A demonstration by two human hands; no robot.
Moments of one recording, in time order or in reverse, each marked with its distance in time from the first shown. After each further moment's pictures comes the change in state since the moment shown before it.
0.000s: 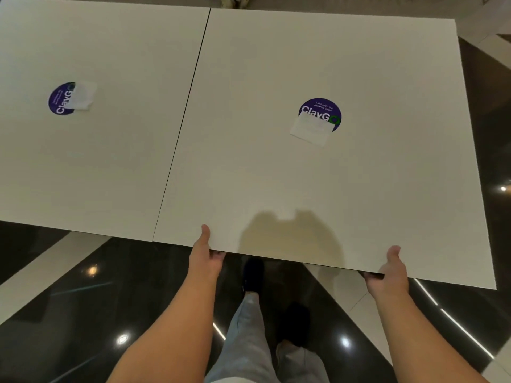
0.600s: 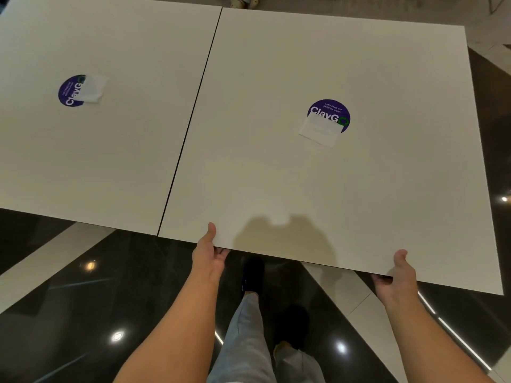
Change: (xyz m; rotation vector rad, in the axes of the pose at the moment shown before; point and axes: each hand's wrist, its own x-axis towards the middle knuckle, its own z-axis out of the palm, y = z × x) left_hand 0.005 -0.002 -0.010 0.036 0.009 0.019; right_hand -0.002 -0.002 -0.006 -0.015 -0.016 -0.072
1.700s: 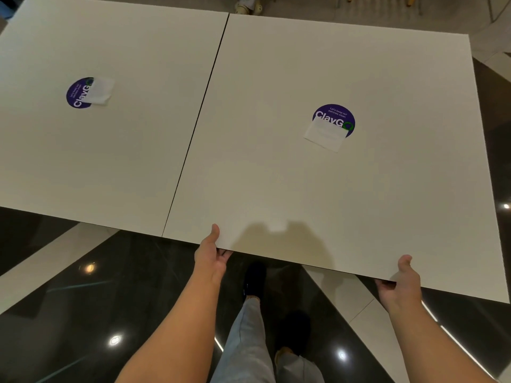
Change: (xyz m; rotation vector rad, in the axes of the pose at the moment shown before) left_hand 0.003 0.007 -0.004 0.031 0.021 -0.012; right_hand 0.000 0.005 0.001 0.003 0.000 -0.024
